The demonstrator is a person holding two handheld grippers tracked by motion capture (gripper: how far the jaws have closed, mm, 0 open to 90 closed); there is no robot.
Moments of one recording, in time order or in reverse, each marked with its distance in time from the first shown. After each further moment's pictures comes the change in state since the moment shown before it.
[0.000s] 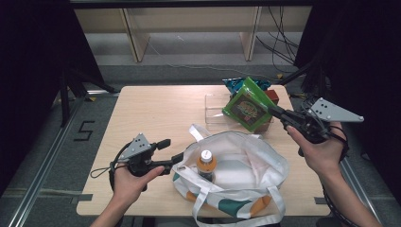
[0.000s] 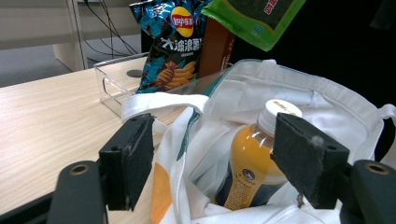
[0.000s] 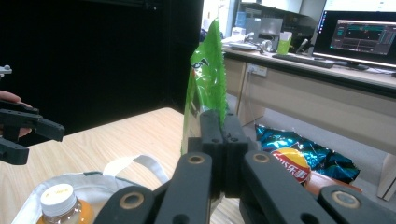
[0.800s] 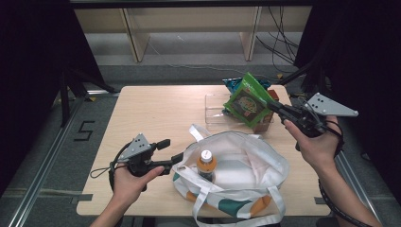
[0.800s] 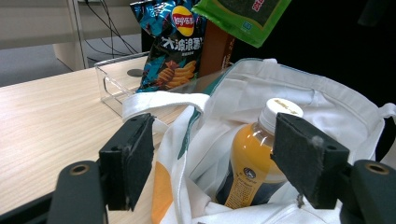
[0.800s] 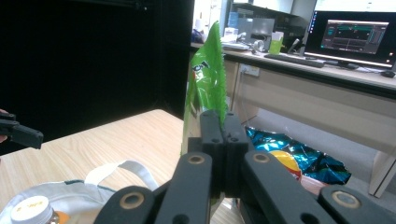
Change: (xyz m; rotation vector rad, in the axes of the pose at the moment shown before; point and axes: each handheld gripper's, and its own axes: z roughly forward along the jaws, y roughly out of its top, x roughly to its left) left arm 0.000 -0.001 -0.001 0.000 0.001 -0.001; right arm -0.009 0.000 0.013 0.002 -0.035 -0.002
